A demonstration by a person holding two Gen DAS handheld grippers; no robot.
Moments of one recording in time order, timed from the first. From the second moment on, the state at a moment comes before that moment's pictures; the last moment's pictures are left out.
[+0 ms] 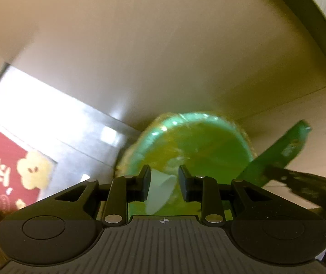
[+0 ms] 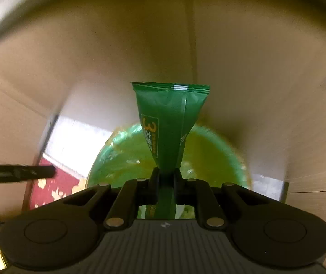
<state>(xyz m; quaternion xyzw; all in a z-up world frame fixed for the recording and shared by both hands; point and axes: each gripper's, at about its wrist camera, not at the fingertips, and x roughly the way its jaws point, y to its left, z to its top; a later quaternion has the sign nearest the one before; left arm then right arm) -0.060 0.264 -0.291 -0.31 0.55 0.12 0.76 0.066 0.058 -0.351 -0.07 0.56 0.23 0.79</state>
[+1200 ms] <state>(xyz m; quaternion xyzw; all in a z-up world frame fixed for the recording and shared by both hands) 0.039 0.127 -0.635 -0.04 0.73 0.08 0.67 0.052 -0.067 -0.447 -0.01 0.58 0.20 0.79</state>
